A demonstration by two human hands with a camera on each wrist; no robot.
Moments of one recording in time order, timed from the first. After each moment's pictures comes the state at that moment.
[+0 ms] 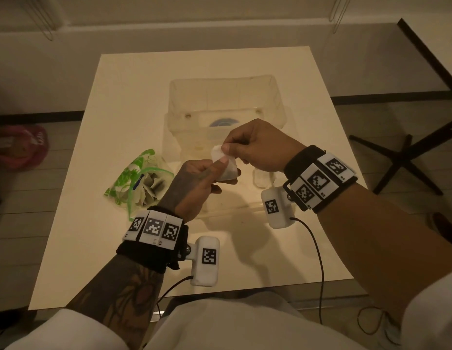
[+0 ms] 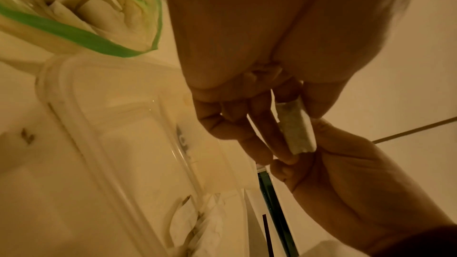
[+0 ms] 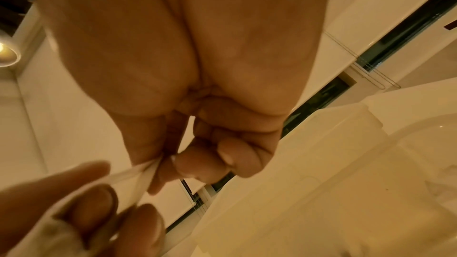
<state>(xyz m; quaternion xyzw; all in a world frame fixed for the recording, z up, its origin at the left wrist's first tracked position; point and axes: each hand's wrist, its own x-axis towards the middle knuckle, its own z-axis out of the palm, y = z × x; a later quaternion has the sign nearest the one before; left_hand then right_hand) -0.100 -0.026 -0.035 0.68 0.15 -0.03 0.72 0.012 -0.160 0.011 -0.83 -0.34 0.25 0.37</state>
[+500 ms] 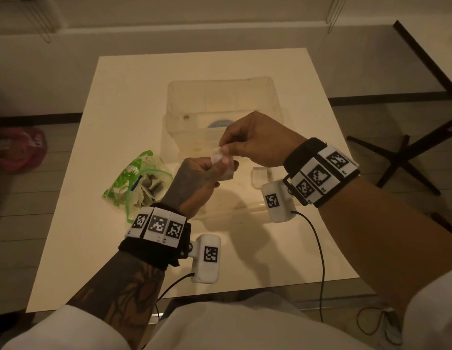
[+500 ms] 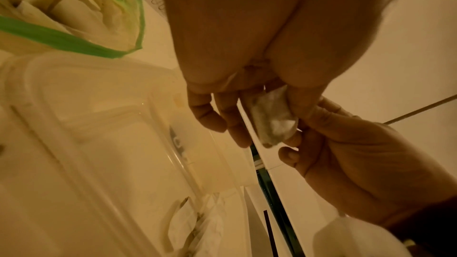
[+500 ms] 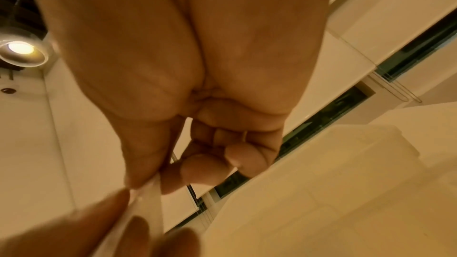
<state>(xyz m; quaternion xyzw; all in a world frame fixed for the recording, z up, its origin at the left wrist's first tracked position) -0.095 -0.028 -0.033 0.73 0.14 -0.01 0.67 0.019 -0.160 0.021 -0.82 -0.37 0.24 0.36</state>
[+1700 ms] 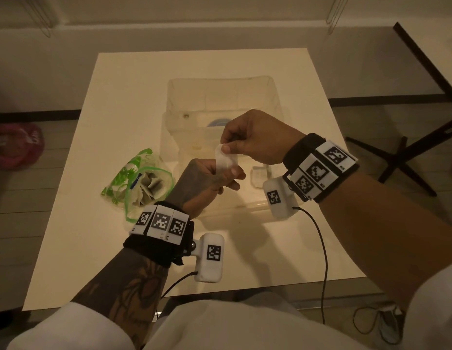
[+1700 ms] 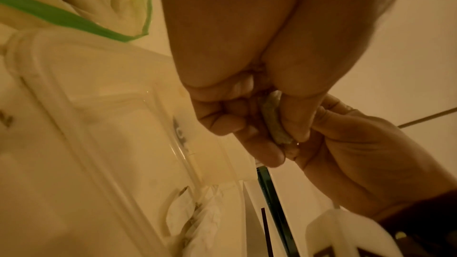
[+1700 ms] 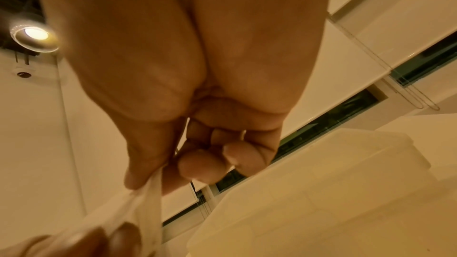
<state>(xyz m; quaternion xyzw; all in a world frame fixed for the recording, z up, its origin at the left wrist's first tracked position) -0.092 -0.033 -0.041 0.72 0.11 -0.04 0.68 0.025 -0.156 0.021 -0.85 -0.37 0.23 0.30</state>
